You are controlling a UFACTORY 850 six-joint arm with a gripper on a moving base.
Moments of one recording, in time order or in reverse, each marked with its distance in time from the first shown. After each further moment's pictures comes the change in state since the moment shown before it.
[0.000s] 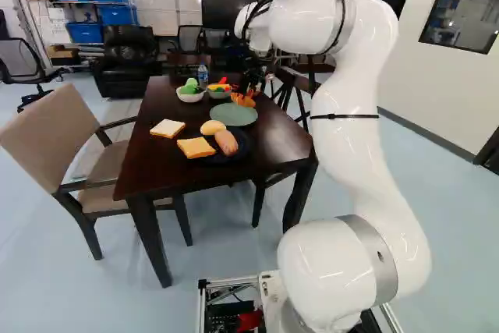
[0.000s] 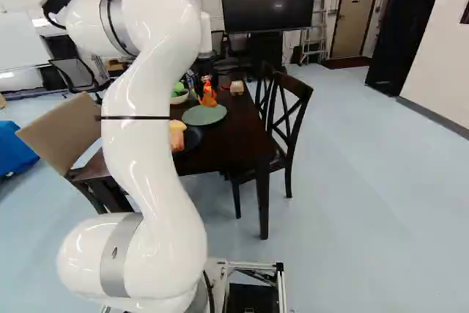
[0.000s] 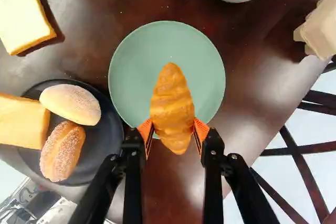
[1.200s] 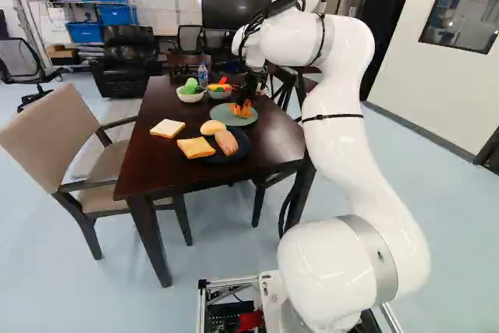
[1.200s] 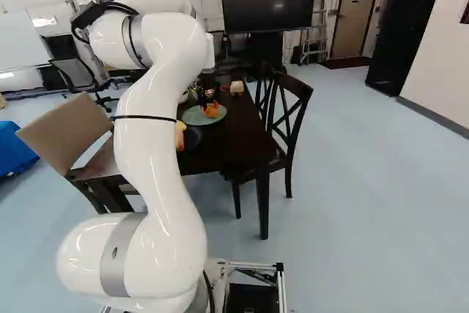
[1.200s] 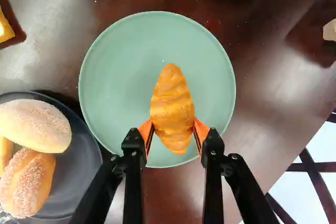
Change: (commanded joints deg) arm 0.2 -6.6 -1.9 0.0 3.7 0.0
